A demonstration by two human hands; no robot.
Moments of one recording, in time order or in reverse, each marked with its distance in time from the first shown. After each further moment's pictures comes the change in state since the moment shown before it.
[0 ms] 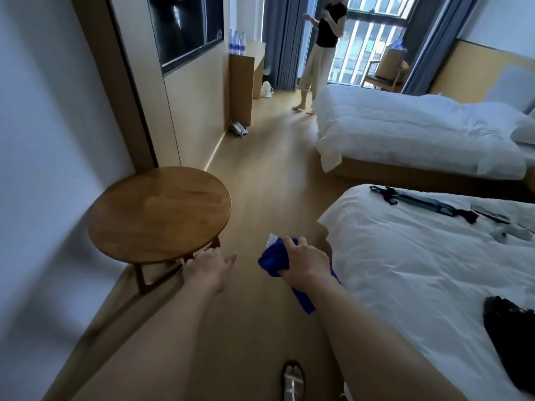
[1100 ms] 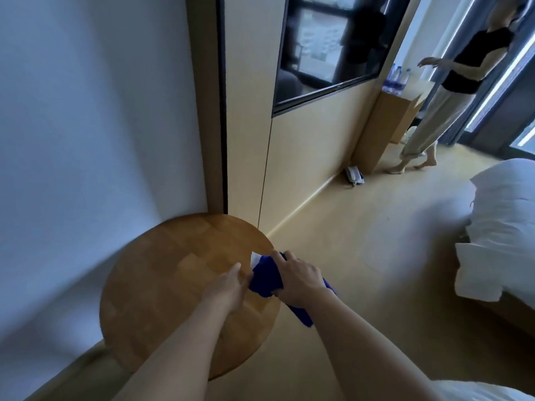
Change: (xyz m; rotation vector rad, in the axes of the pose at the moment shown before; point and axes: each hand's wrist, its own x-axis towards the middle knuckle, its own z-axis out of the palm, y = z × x) left_hand 0.425 0.000 -0.114 -0.598 0.081 -0.443; right_hand 0.541 -0.090 -0.049 -0.114 -0.115 -0.735
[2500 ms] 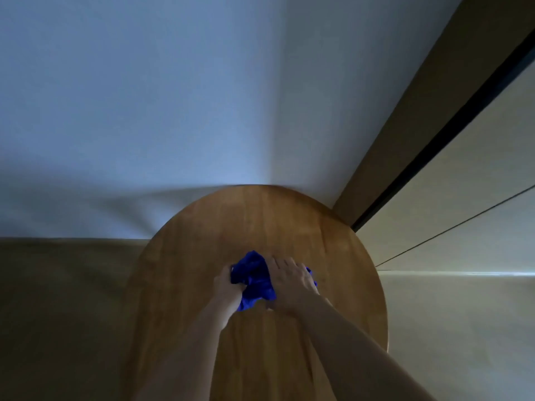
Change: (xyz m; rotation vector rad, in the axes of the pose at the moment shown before) left_hand 0.234 -0.164 0.036 -1.201 0.588 -0.740; right_hand 0.351 -0.089 0.188 -0.182 -0.290 -0.929
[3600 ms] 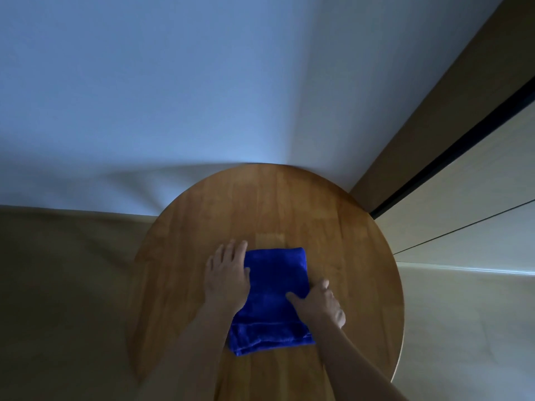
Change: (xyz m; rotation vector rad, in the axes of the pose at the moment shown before) left_hand 0.007 -0.032 -0.013 1.057 0.221 0.403; right_hand -0.031 -0.007 0.050 0.496 -0.203 0.859
